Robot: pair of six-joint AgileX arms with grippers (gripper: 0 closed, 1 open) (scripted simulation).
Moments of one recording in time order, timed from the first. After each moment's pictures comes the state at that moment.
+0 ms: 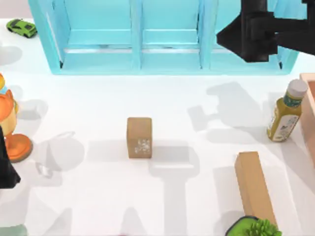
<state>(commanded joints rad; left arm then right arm) 0.00 0.00 0.00 0.00 0.00 0.00 0.59 1.27 1.45 -0.87 -0.14 0.38</state>
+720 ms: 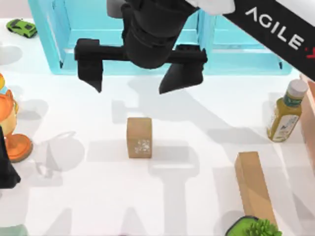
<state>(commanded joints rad) 0.00 0.00 0.00 0.00 0.00 0.00 0.83 2.22 2.42 -1.46 -0.06 0.70</state>
